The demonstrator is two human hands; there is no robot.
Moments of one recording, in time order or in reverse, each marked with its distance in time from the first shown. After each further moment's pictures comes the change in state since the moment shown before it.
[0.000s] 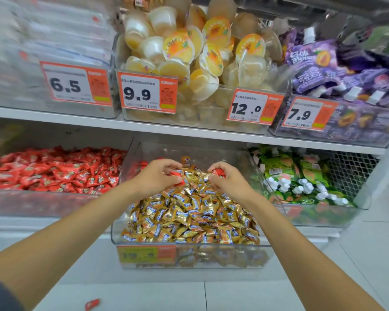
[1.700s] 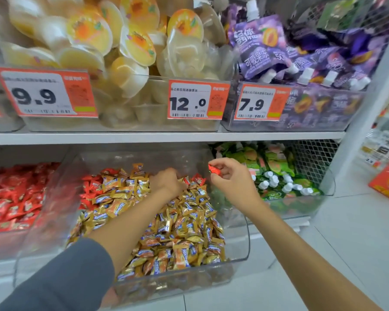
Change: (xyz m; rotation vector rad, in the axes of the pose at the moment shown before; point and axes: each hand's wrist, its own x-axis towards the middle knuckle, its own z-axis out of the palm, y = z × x) left_hand 0.133 0.000 0.145 0.719 0.085 -0.144; right_hand -0.011 0.046 -0.079 -0.069 0.381 -0.159
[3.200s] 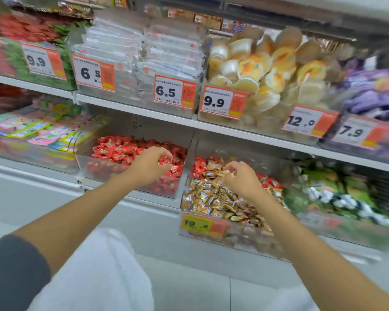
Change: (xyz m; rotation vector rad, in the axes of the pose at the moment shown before) left_hand -0.186 -0.246 -0.161 -0.243 0.324 0.061; right_hand -0.042 -0.116 0.142 -0.445 -0.356 -0.133
